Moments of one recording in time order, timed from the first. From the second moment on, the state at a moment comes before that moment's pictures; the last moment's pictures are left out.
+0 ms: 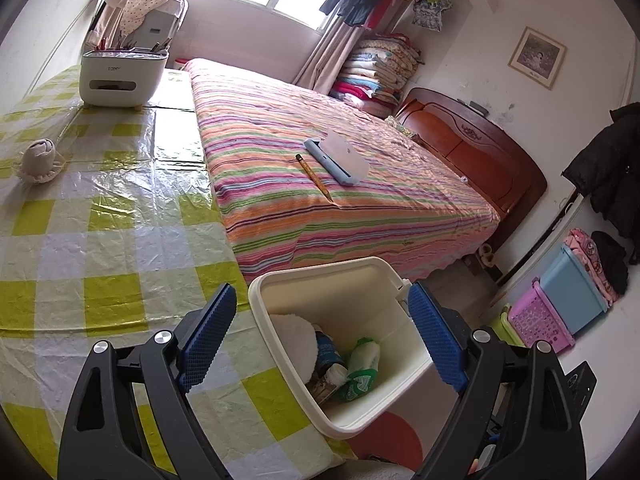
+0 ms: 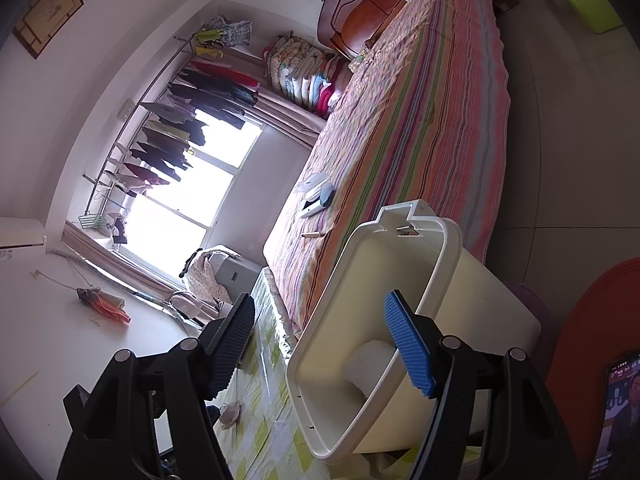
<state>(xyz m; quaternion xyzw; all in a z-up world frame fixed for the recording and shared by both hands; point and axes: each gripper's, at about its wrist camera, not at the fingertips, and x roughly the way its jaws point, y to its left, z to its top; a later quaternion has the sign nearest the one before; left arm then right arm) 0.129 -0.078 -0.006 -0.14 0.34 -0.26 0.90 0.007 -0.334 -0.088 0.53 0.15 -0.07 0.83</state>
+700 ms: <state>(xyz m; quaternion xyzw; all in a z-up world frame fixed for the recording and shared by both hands) 0.145 0.015 -0.006 -0.26 0.32 -0.08 0.91 0.016 -0.332 -0.091 0.53 0.17 -0.04 0.83</state>
